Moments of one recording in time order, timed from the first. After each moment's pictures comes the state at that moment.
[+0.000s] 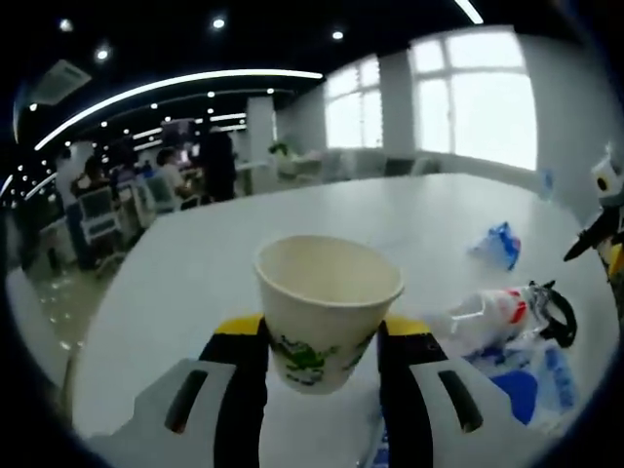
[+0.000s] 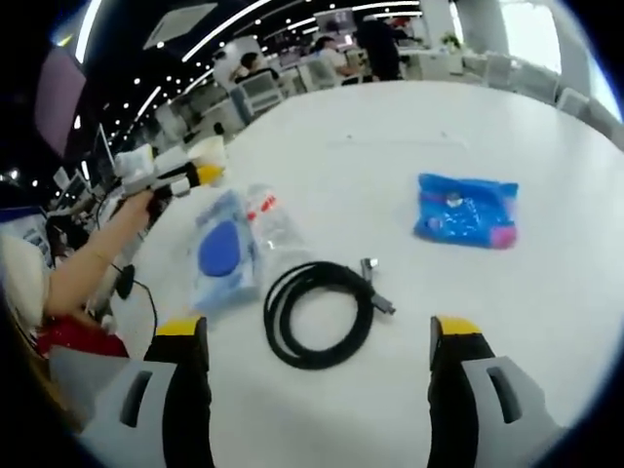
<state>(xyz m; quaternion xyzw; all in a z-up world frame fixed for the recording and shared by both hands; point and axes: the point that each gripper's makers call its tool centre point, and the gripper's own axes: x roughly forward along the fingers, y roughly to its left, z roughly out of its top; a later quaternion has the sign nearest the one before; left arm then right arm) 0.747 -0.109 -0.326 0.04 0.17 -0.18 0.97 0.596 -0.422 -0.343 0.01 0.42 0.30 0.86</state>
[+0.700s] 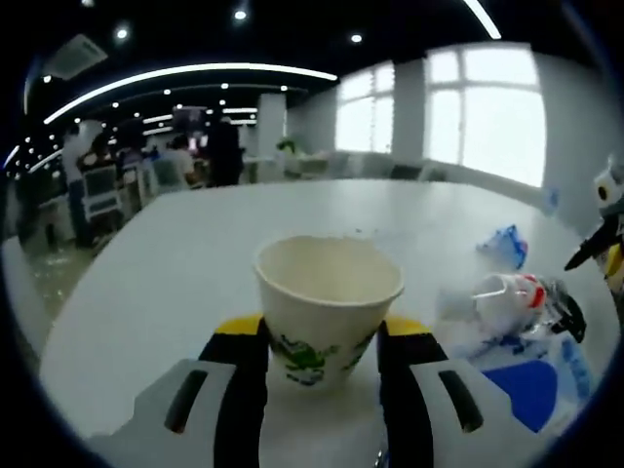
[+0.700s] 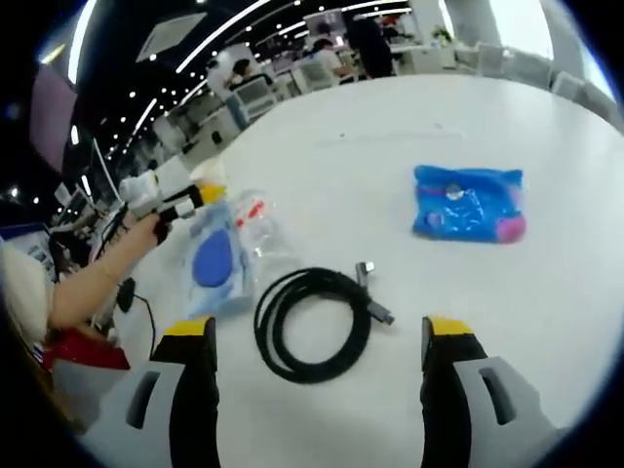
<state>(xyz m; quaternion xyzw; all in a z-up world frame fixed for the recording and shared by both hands) 0.751 -0.099 -0.366 0.01 0.18 -0.17 0.97 0.609 -0.417 -0.356 0.04 0.42 0.30 0.86</state>
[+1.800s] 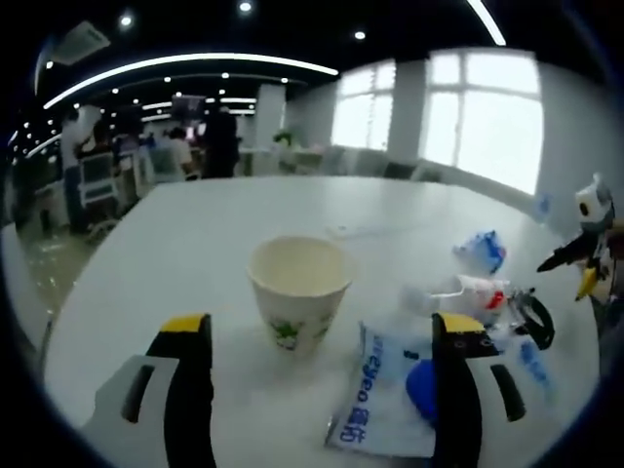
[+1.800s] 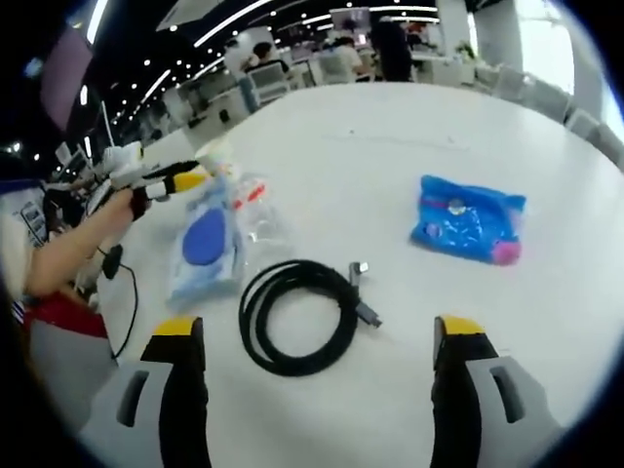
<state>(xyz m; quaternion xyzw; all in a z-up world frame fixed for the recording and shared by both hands) 0.702 -0.107 -0.340 -0.02 0.19 -0.19 0.96 0.609 -0.421 -0.357 -0.04 0.41 0.32 0.86</state>
